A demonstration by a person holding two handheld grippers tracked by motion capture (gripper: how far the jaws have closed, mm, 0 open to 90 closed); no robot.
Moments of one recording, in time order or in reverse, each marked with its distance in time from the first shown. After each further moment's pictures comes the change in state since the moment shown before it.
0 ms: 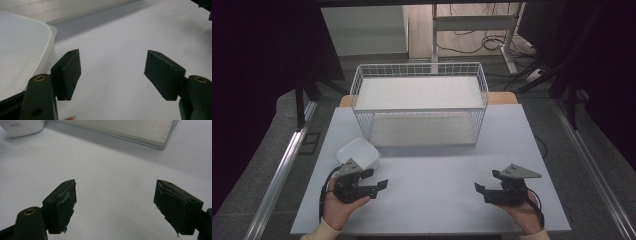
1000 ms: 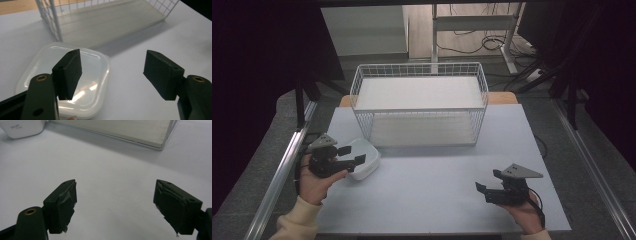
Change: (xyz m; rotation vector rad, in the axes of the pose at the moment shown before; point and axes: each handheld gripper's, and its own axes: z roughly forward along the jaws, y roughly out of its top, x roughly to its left) left arm 0.060 0.048 -0.042 -0.023 0.096 -0.035; right arm -0.002 0.000 -0.001 -0.006 0.000 0.003
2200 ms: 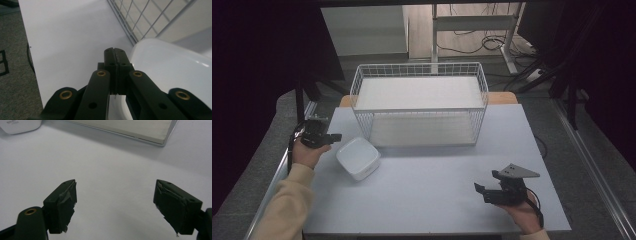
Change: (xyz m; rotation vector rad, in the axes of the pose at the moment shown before) left arm 0.114 0.017 0.046 0.215 0.173 -0.071; right arm 0.001 -0.001 0.005 0.026 -0.006 -0.004
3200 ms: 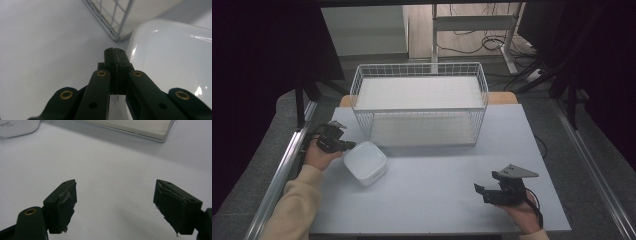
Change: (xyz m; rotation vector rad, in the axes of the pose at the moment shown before) left arm -0.032 0.001 0.026 0.113 -0.099 0.175; right arm 0.000 -0.002 0.003 0.017 -0.004 0.010
